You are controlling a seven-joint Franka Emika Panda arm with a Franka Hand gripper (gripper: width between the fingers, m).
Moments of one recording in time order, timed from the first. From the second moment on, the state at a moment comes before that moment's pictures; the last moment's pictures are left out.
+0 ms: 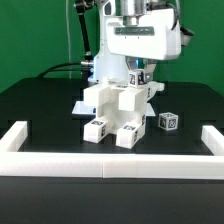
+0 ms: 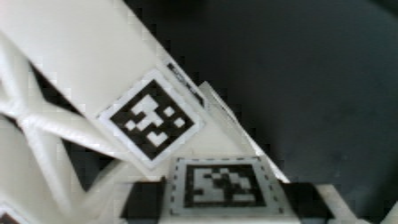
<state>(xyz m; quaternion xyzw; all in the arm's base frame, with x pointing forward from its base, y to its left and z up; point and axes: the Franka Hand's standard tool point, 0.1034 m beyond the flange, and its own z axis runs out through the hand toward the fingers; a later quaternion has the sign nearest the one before) 0.481 0.020 0.112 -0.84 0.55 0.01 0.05</state>
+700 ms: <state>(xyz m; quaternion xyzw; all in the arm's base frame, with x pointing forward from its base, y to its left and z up) 0.482 0.021 0.112 -0.76 0.65 0.01 0.05</state>
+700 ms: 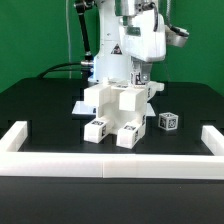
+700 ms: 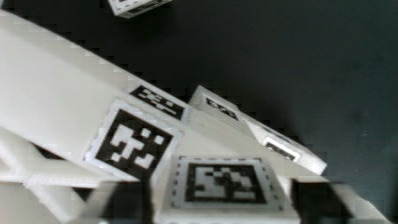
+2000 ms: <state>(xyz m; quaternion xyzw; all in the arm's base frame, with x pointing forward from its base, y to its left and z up) 0.482 0.024 0.114 -0.98 0.19 -0.01 0.04</state>
